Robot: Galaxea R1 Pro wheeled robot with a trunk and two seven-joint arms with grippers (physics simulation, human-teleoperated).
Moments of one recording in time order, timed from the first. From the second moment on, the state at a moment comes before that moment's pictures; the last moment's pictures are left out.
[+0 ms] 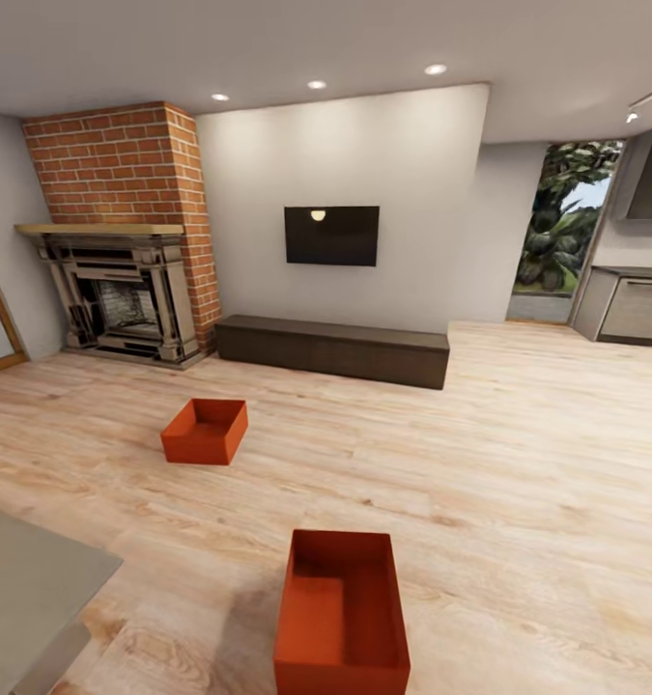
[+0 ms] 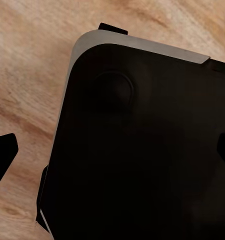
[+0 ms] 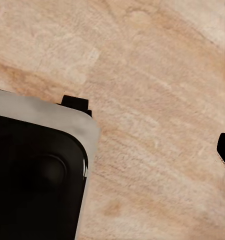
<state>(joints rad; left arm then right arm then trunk) 0.00 0.01 0.00 -0.08 0.28 -0.02 0.00 -0.12 -0.05 0.17 0.03 0.08 -0.21 -0.09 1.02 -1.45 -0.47</state>
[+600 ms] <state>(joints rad) 0.00 0.01 0.00 -0.08 0.28 -0.02 0.00 -0.12 -0.06 0.17 0.03 0.08 -0.21 -0.09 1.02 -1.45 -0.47</state>
